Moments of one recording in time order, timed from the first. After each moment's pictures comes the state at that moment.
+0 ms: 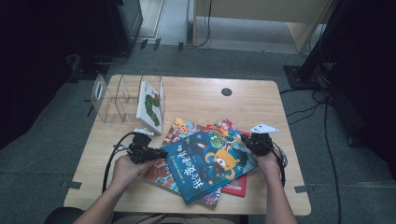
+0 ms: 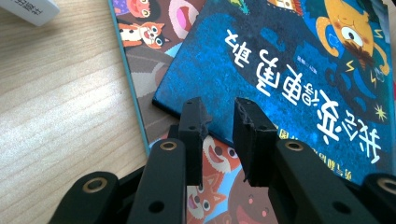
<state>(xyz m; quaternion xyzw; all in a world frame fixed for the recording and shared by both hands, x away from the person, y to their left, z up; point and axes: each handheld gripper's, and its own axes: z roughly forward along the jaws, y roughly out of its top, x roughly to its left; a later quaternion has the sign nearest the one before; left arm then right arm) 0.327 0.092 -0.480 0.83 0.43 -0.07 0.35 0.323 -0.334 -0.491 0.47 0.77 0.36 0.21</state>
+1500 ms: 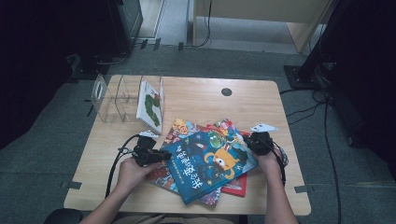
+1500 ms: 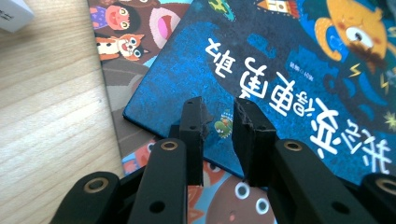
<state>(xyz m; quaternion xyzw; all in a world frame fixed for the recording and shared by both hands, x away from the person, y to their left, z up) 0.320 0.079 -0.482 0.83 0.43 -0.05 0.35 0.326 -0.335 -0.495 0.50 0.78 0.33 0.21</state>
